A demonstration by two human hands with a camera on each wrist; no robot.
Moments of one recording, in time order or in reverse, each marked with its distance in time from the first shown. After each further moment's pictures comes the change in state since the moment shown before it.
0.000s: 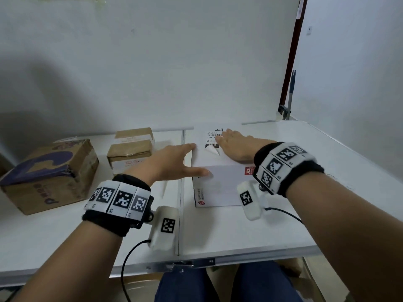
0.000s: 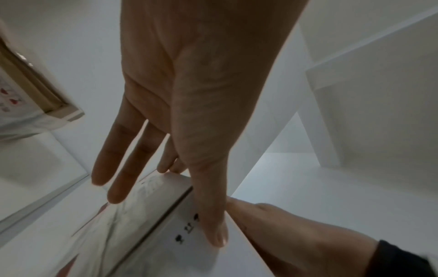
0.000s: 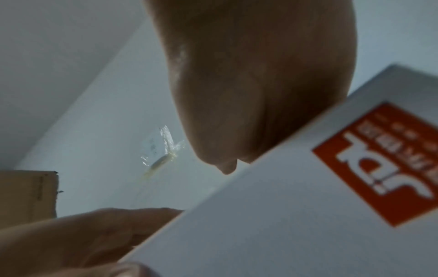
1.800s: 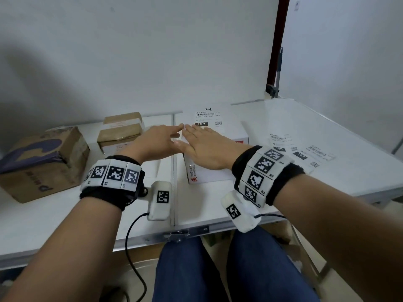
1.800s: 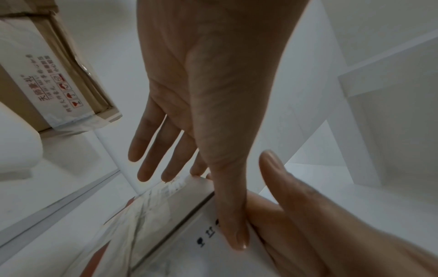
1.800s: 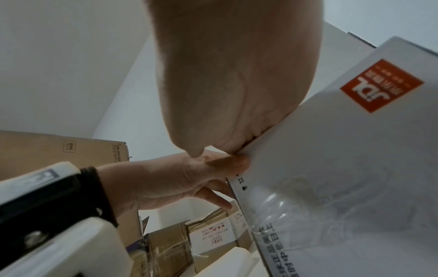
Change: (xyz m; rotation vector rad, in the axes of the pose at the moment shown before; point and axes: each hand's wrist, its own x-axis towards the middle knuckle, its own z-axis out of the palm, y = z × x) left_hand 0.010 -0.021 0.013 -0.031 0.107 0.061; right_hand -0.056 -0.043 0.041 -0.037 0.084 -0.310
